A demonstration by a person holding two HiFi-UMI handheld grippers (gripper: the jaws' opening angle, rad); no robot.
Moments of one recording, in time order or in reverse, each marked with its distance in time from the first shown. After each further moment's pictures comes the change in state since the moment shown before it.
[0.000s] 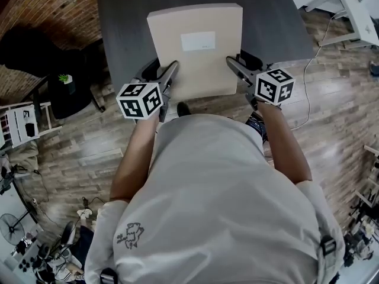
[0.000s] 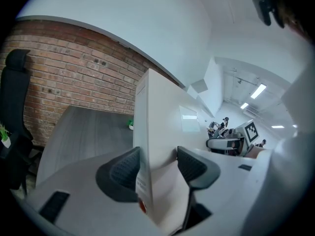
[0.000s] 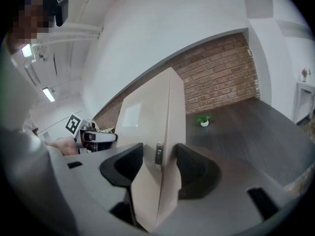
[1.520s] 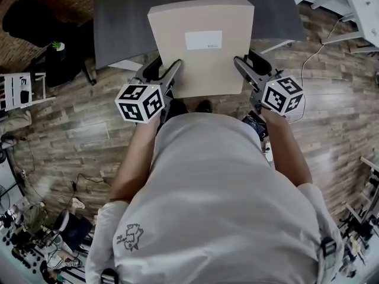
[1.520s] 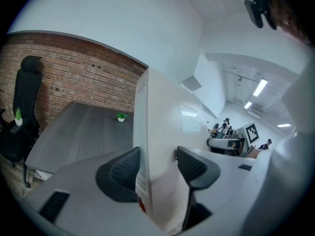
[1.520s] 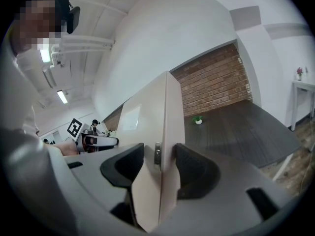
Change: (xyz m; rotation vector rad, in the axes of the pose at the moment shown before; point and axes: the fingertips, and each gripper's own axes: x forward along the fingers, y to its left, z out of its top) left arm -0.023 -0.177 -0.094 -0.014 -0.046 0.068; right arm -0.179 -0.025 -0.061 -0.025 -0.064 0.088
